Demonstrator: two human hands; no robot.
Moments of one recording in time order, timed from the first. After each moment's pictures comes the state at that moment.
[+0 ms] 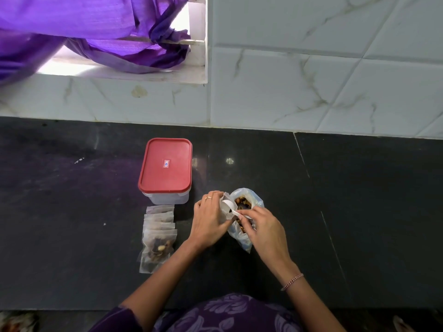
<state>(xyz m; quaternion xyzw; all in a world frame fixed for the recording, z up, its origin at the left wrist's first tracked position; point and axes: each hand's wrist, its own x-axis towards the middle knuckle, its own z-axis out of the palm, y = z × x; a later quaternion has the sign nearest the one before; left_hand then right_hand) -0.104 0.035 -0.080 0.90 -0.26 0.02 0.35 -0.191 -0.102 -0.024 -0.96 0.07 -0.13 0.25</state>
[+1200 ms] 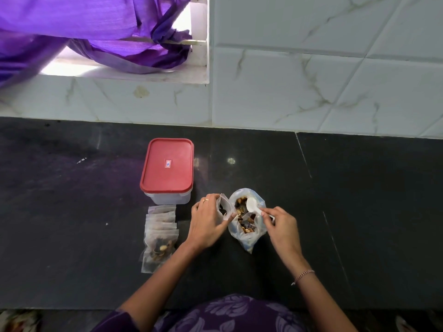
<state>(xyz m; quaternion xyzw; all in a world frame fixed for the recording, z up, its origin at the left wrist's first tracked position) -0.105 0.044 -0.083 0.91 -0.22 -0.01 0.35 -0.187 -0.135 -0.043 -0.92 0.20 -0.09 0.32</state>
